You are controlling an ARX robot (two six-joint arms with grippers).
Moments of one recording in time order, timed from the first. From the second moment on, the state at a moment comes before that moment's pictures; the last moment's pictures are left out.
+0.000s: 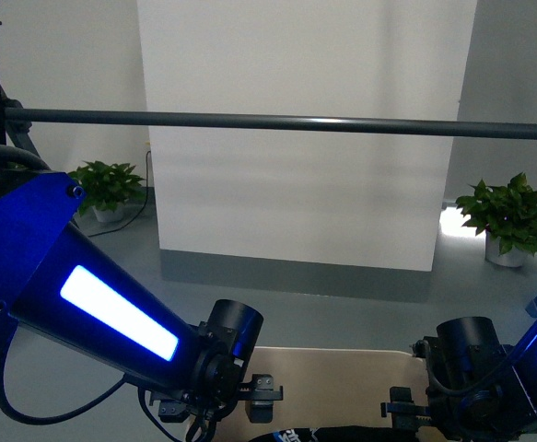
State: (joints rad) left arm -0.33 2.81 1.96 -0.01 -0.31 -0.28; right arm 0.05 2.73 1.67 0.20 0.00 0.13
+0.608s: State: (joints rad) left arm -0.36 2.61 1.83 0.15 -0.35 -0.20; right arm 0.01 2.55 1.56 0.33 0.04 0.09
